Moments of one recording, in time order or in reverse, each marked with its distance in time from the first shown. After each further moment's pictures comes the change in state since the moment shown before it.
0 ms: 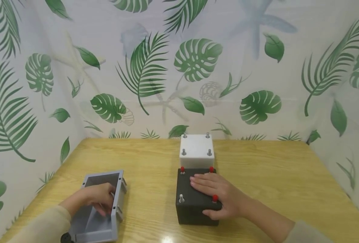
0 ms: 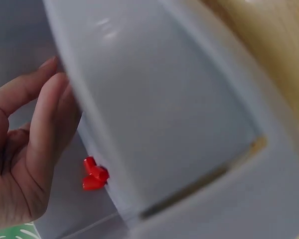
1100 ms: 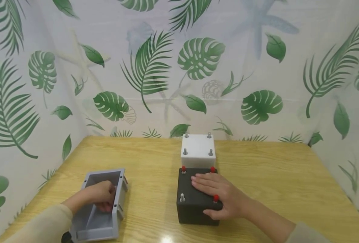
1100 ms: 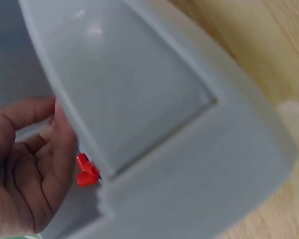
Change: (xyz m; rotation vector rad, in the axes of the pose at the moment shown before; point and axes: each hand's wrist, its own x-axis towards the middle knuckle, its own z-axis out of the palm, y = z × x) left_hand 0.003 -0.014 0.012 0.163 0.175 0.103; right_hand -0.008 0.001 0.014 -0.045 0.018 -0.061
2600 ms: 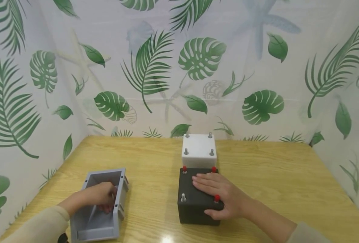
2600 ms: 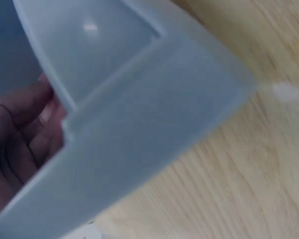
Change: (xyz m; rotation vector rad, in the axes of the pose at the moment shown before) left_hand 0.002 -0.011 -0.011 0.068 -0.124 0.208; right_hand 0.004 0.000 -0.005 0.015 -0.004 0.036
